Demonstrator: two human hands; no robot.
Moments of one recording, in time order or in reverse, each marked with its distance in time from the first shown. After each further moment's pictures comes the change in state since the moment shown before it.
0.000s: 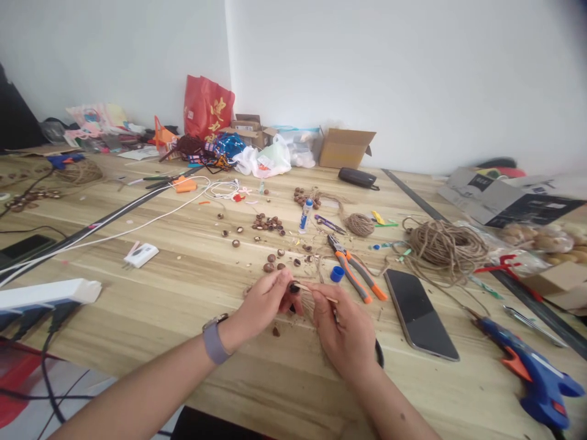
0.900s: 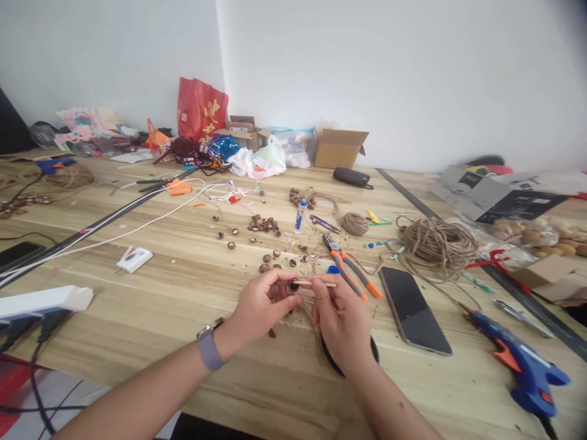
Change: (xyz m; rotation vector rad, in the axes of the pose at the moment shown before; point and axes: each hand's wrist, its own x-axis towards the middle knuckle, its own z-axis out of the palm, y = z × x) left_hand -0.005 -0.006 -0.002 0.296 0.146 0.201; right_hand 0.003 0.005 0.005 0.255 -0.028 0.360
